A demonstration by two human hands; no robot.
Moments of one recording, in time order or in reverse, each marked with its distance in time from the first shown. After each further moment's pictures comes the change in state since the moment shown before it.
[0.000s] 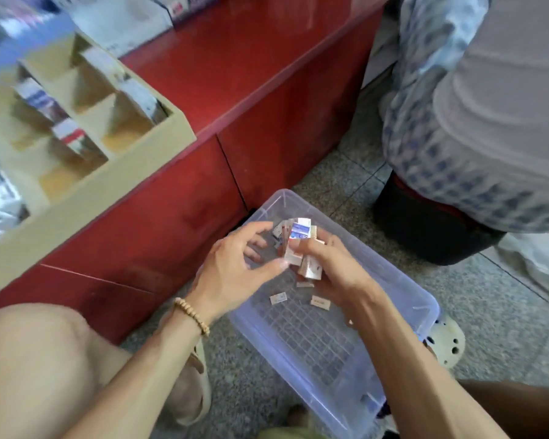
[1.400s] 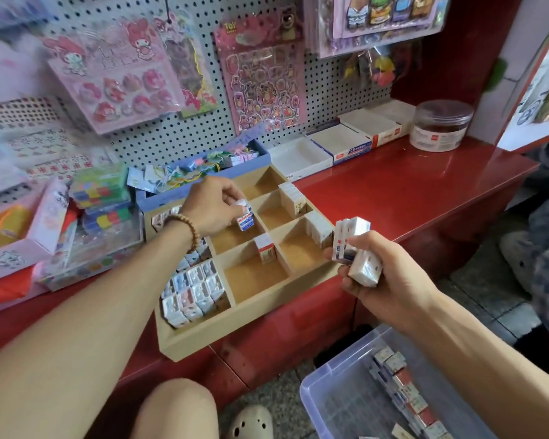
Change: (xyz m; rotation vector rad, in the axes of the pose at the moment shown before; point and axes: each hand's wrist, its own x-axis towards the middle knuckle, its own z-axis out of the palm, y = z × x) left_hand 0.071 0.003 -0.307 0.269 0.542 -0.181; right_hand 0.044 -0.125 0.197 -0.005 -0.185 -0.057
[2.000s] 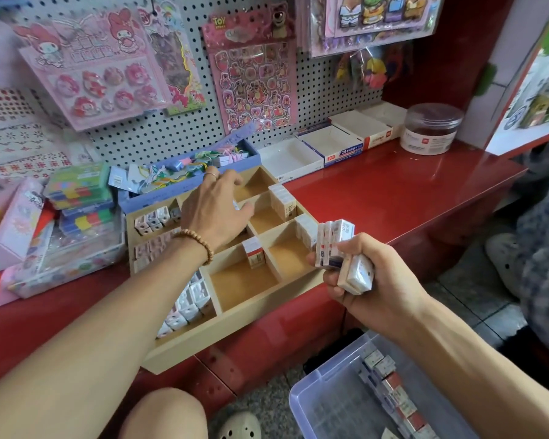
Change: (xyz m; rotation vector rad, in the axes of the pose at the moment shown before) left_hand -0.003 0.014 0.028 0.408 0.193 0.140; right_hand 0.004 -0.001 0.000 0.009 -0.134 0.031
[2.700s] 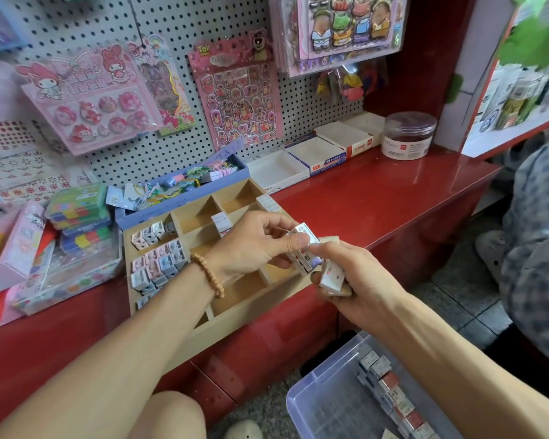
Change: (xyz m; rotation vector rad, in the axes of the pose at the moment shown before) left_hand -0.048 0.066 -0.021 -1.018 -0.590 -0.028; right_hand -0.009 -0.006 0.006 -0.122 0.150 -0.066
